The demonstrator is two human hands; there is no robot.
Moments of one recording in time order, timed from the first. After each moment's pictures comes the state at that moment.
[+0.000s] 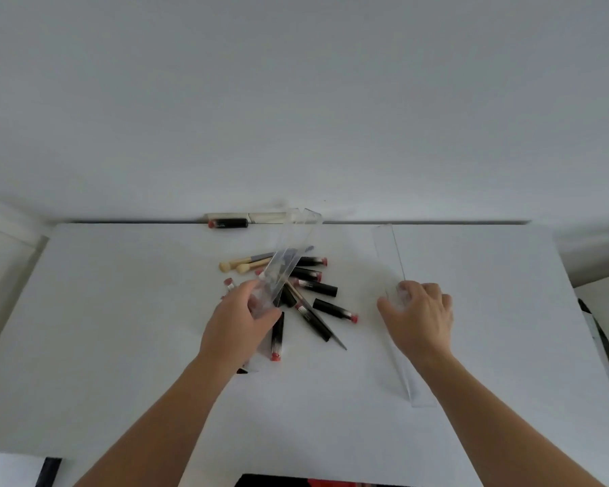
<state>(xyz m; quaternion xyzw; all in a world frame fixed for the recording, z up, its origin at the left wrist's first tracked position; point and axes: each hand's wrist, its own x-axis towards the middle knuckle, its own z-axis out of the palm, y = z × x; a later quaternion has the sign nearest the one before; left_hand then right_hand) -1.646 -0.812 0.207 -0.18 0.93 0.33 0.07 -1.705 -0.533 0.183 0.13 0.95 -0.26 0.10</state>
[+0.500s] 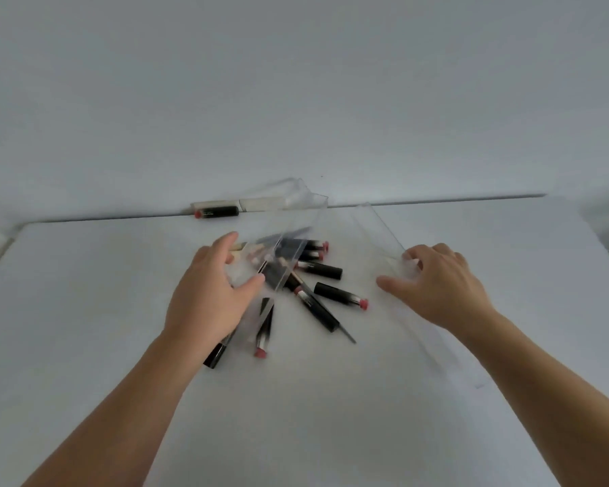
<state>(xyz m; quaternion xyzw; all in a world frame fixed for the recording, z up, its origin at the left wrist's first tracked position) -1.656 -0.830 0.193 -0.13 0.95 0.27 -0.09 -1.719 -0.522 0.176 0.00 0.97 -0.21 0.09</state>
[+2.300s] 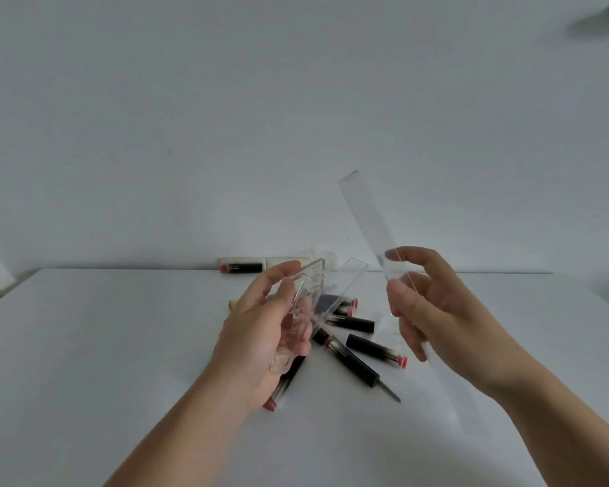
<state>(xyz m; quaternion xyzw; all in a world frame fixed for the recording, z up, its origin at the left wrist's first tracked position) -1.641 -0.800 0.199 -0.07 0.52 0.85 -0.04 -1.671 -0.579 0.217 -0.24 0.76 -0.60 0.02</state>
